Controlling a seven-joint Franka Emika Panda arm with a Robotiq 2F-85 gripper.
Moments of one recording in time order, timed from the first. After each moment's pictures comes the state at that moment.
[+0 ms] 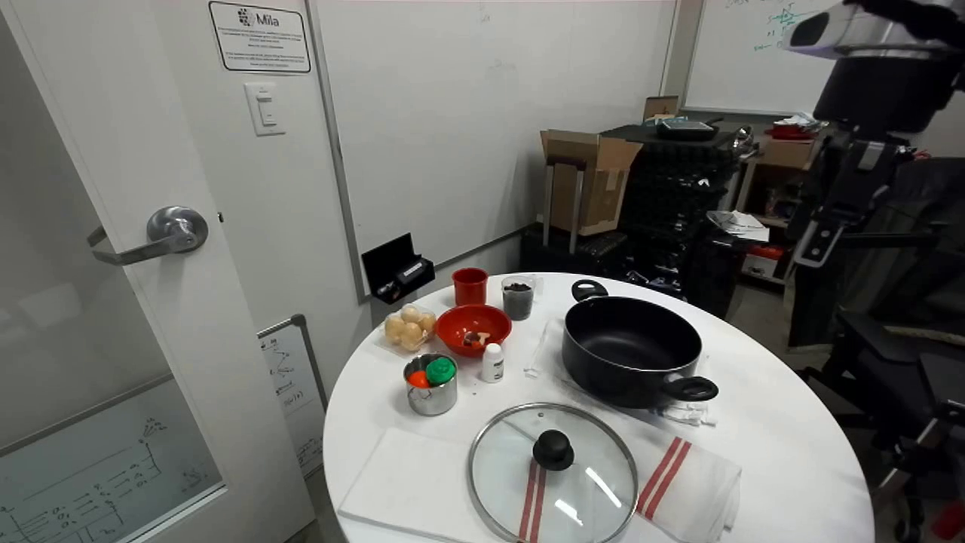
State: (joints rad) arm 0.09 -0.36 0.01 -2.63 0.08 2.37 -0.05
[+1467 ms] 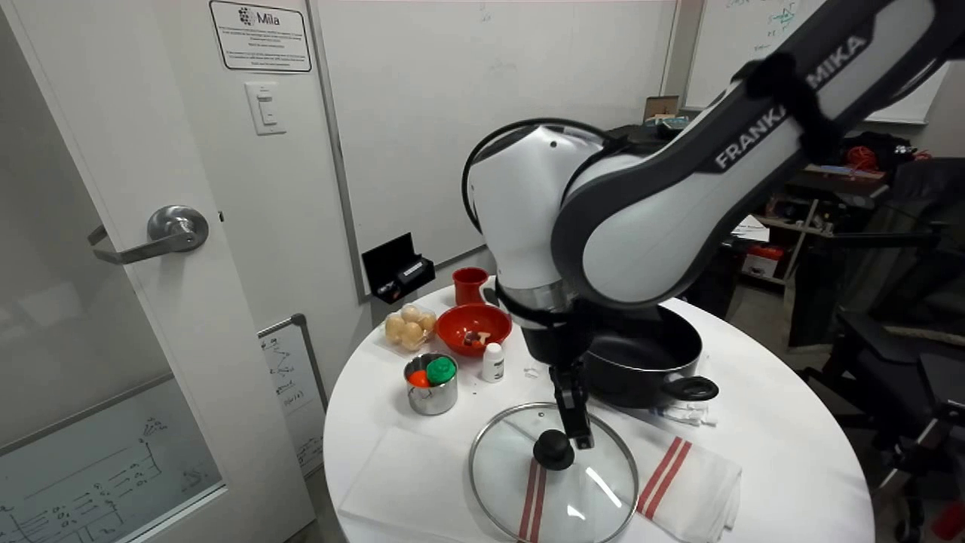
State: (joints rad) arm 0.21 0.76 0.09 -1.67 -0.19 2.13 -0.11
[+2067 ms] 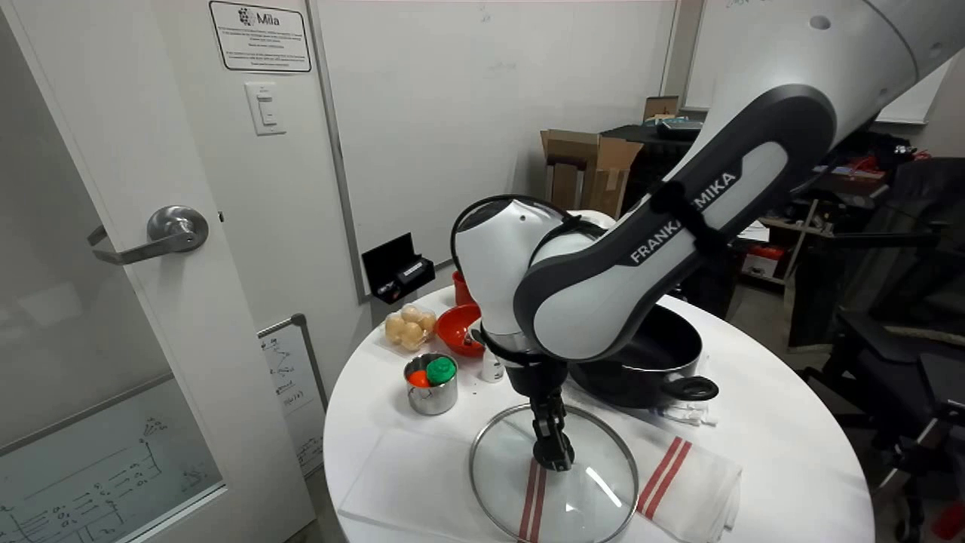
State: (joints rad) arm 0.18 0.99 0.09 -1.45 -0.19 2.13 -0.17
